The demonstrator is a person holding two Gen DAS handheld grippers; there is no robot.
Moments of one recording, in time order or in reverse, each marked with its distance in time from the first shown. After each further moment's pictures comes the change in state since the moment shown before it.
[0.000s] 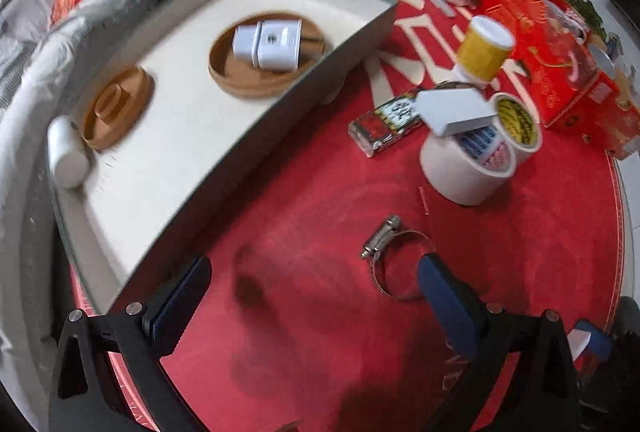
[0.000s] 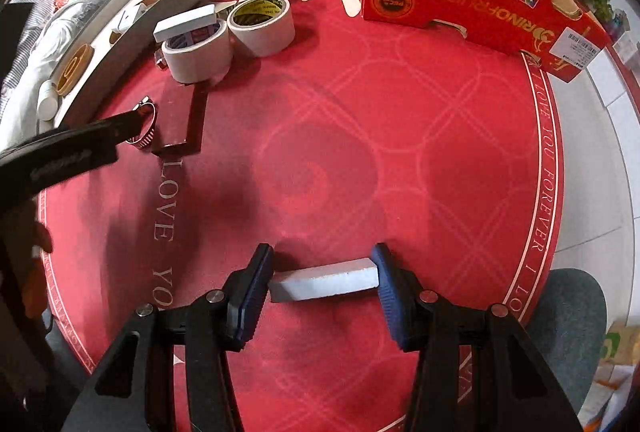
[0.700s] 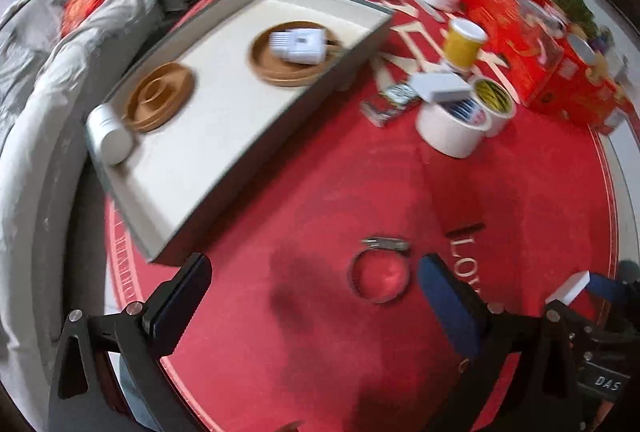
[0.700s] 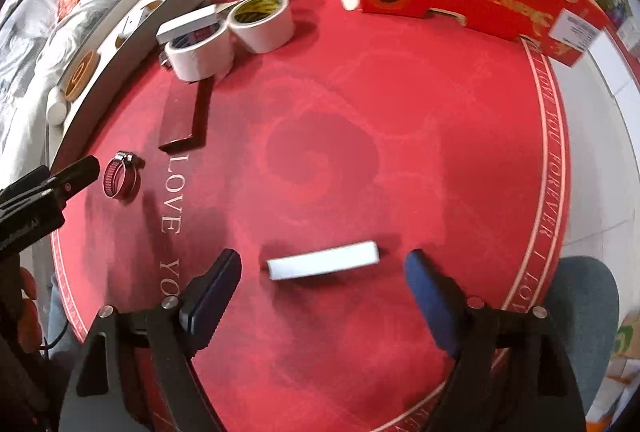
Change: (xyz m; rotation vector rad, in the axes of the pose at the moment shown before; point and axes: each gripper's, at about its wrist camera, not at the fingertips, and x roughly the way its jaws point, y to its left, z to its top) left arm -0.038 0.010 -0.041 0.047 -0.072 0.020; right arm -0.005 -0.007 -0.040 0.037 -0.003 0.047
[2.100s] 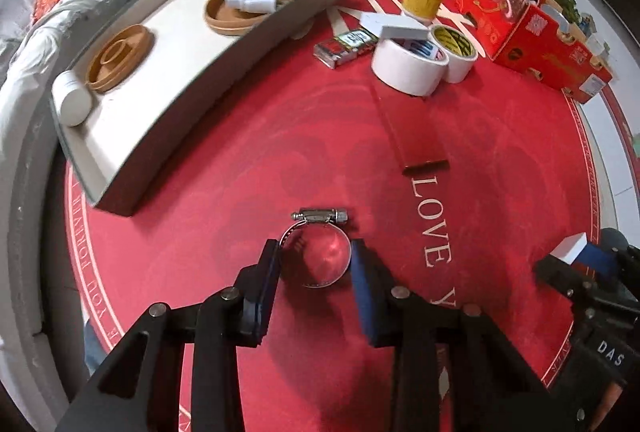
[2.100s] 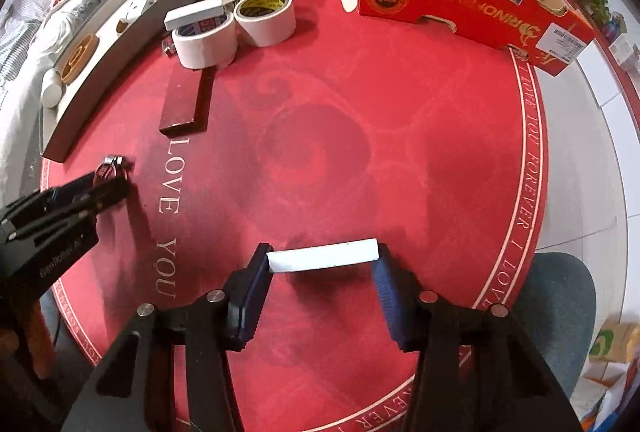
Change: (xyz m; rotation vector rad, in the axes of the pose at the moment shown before) left arm 0.009 -0.012 -0.027 -0.005 0.075 -0.104; right arm -0.021 0.020 -0.015 -0.051 0.006 -0.072
